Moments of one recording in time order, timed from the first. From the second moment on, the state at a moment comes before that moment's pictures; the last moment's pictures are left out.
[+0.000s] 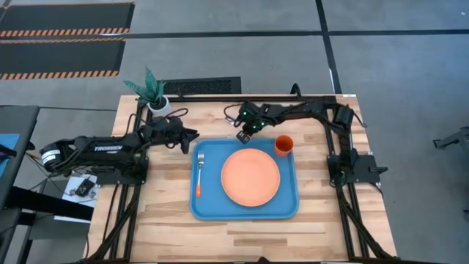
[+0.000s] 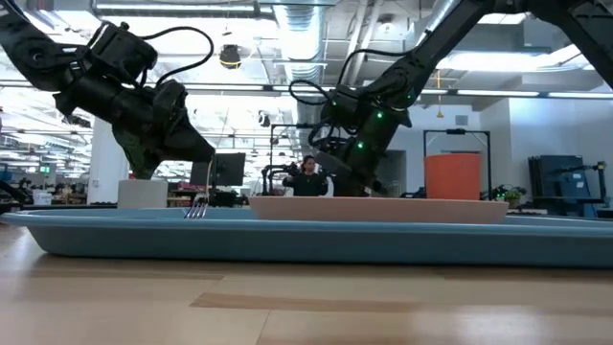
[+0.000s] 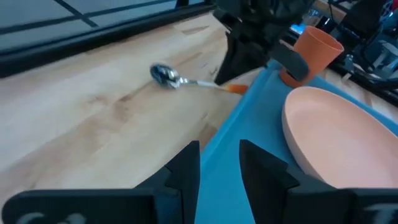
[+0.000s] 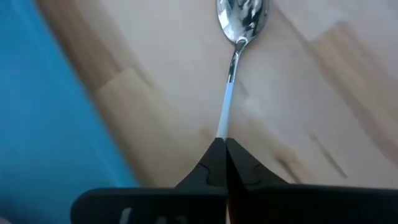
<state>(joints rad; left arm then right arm) 0.53 1.00 0.21 0.40 0.16 -0.31 -0.43 2.02 1.27 -0.27 -0.08 0.23</state>
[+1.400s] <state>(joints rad) 0.77 1.85 0.96 -0.03 0.39 -0.17 -0.41 2.00 1.27 -0.14 -0.08 0.15</state>
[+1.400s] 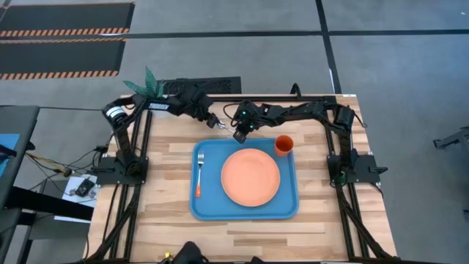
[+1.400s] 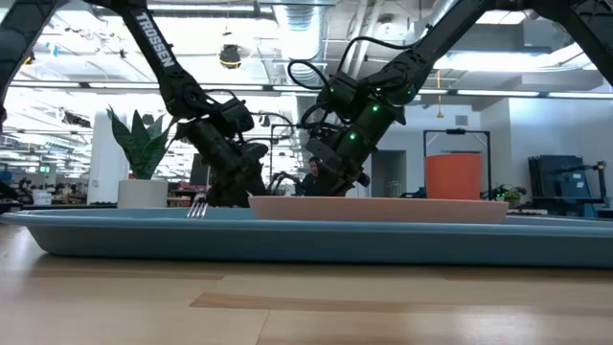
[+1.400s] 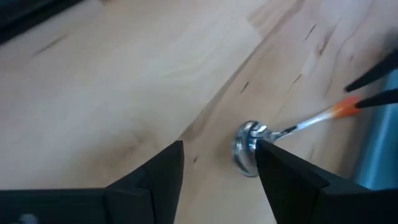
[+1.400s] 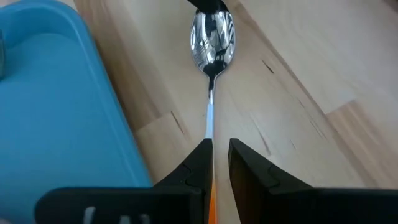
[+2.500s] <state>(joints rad) 0.93 1.85 1.12 -0.26 0.43 0.11 -0.43 1.95 1.27 -0.17 -0.08 0.15</state>
